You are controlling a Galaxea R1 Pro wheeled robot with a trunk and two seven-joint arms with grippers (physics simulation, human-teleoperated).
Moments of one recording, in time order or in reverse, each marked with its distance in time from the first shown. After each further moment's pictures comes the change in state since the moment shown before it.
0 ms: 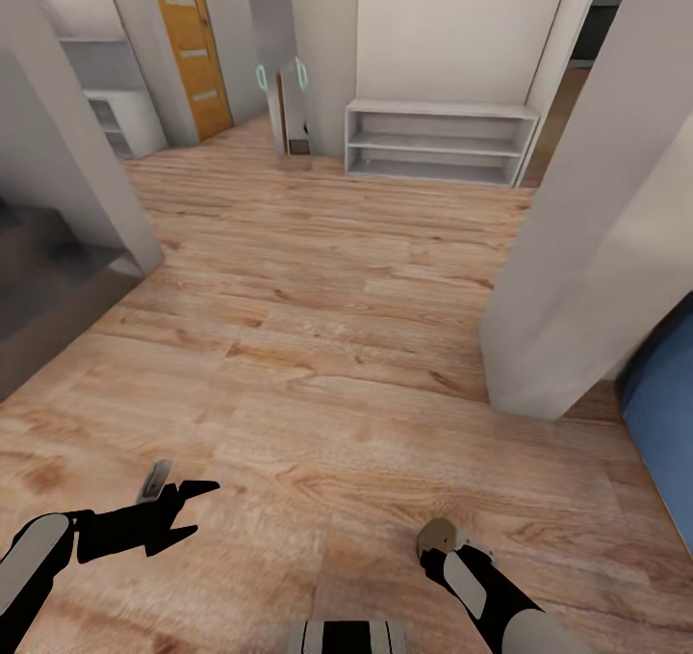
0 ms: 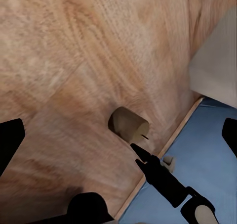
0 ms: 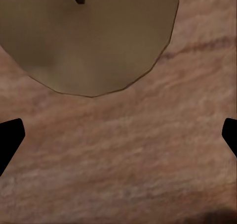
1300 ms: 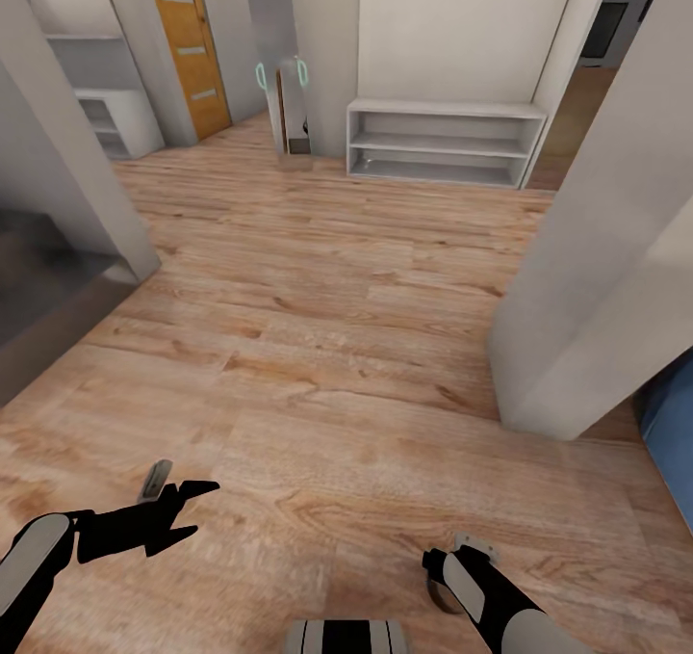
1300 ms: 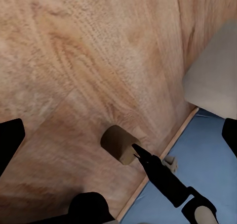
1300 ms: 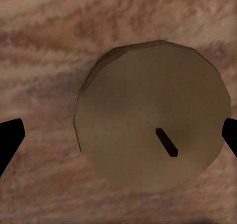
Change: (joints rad) left arm 0.000 -0.001 -0.001 0.000 -0.004 -0.001 0.000; right arm 0.000 0.002 -0.004 0.000 0.084 0.000 0.000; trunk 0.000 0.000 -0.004
